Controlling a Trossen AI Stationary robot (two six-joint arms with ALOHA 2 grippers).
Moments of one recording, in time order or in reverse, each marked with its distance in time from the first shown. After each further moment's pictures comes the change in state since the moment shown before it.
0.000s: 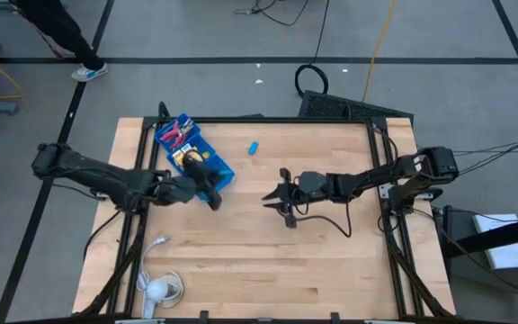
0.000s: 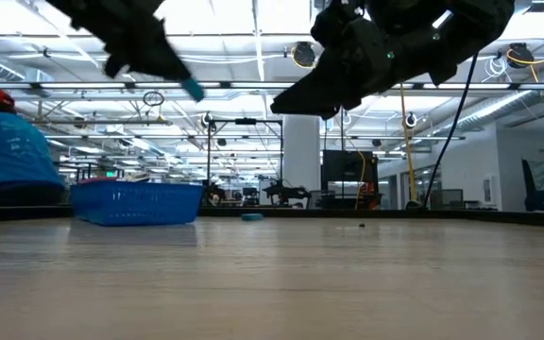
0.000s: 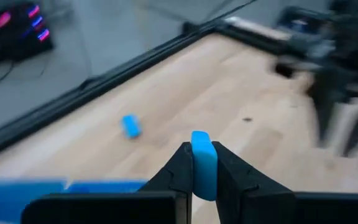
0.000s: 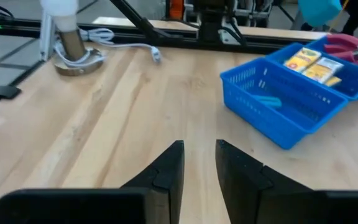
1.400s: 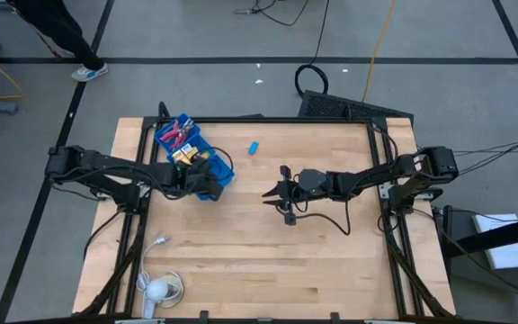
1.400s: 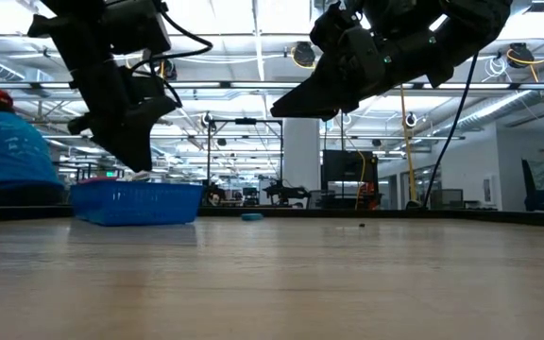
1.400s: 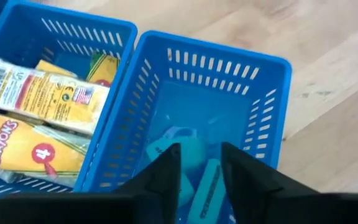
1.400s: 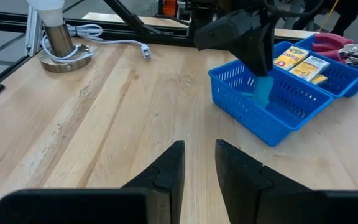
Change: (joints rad) left arm 0.221 0.212 0.000 -0.417 0.212 -0.390; right arm -0.020 0.000 0.000 -0.003 0.003 -0.023
